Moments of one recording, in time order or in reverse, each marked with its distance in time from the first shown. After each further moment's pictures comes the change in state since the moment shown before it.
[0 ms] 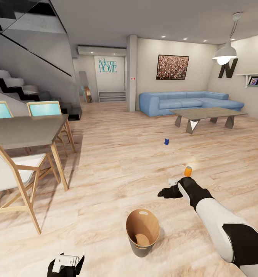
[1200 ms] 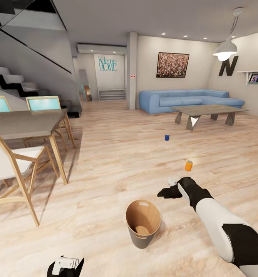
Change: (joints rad) left arm 0.000 0.000 0.000 0.022 -0.001 0.002 0.001; right arm 0.001 0.003 0.001 0.000 0.000 -0.002 0.000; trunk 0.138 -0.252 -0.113
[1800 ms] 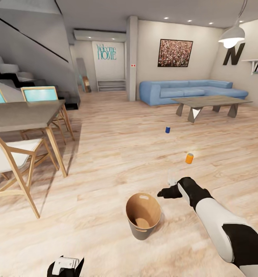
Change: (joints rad) left arm 0.000 0.000 0.001 0.000 0.000 0.000 0.000; right arm 0.000 0.000 0.000 0.000 0.000 -0.001 0.000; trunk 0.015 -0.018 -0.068
